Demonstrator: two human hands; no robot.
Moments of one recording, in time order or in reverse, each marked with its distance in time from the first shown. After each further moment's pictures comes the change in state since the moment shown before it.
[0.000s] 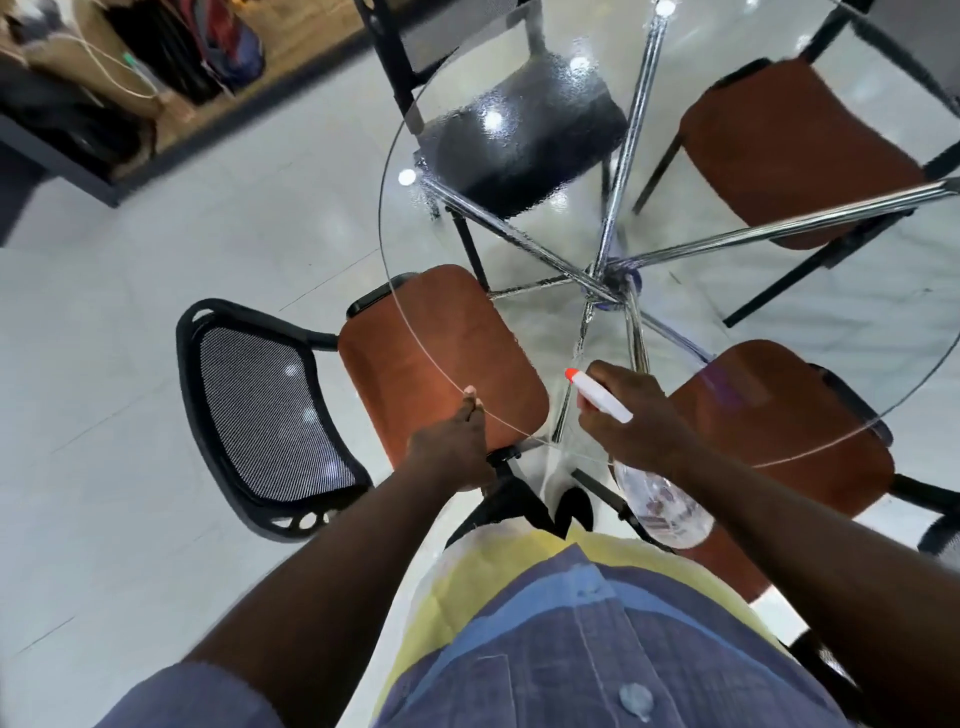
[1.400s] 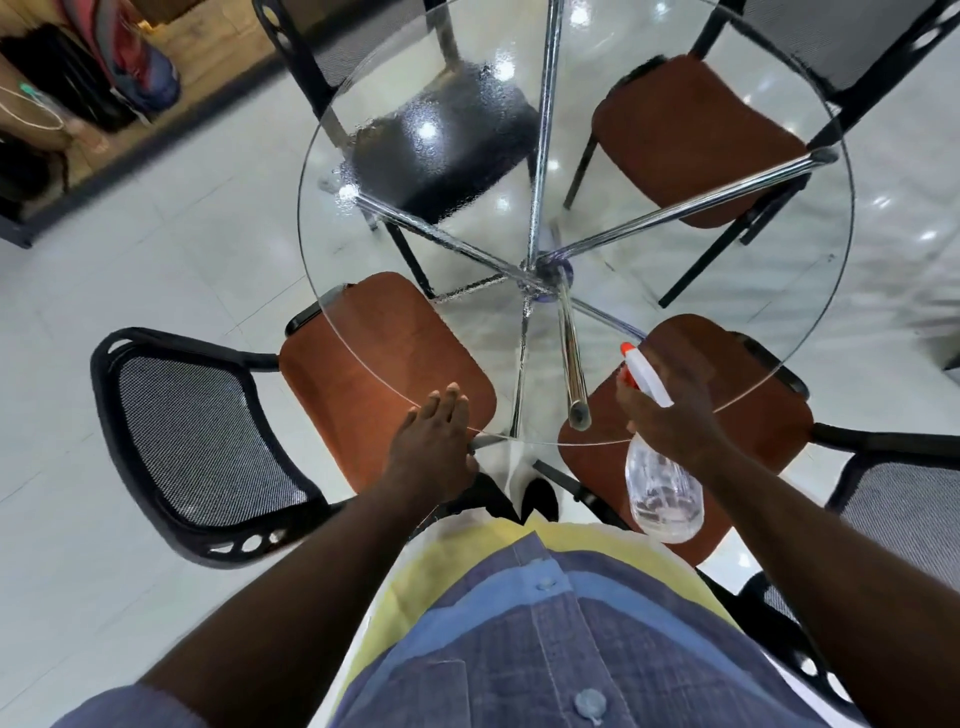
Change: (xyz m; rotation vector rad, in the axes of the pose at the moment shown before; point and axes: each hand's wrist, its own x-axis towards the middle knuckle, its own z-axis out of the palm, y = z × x) left_hand -0.004 0.054 0.022 0.048 0.308 0.197; right_hand -0.074 0.065 -0.055 0.217 0.349 0.294
